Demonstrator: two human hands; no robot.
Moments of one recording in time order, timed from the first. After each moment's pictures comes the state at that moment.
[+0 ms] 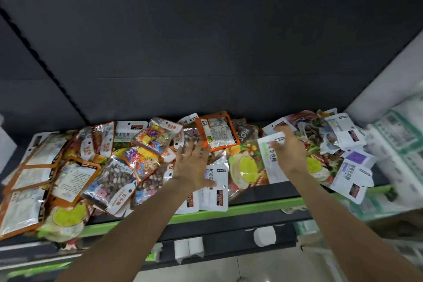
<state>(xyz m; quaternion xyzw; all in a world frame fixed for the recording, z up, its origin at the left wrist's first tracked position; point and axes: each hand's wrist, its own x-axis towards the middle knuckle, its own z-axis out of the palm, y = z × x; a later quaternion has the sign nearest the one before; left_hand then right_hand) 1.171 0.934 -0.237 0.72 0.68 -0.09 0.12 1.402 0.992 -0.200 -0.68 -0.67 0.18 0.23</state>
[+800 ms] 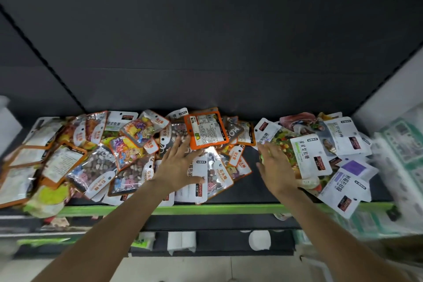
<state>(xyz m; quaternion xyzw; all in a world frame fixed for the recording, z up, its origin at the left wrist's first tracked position) 1.197 0.924 -0.241 0.69 0.70 -0.02 0.17 1.449 0.995 -0.250 -0.57 -0.81 0.12 0.05</state>
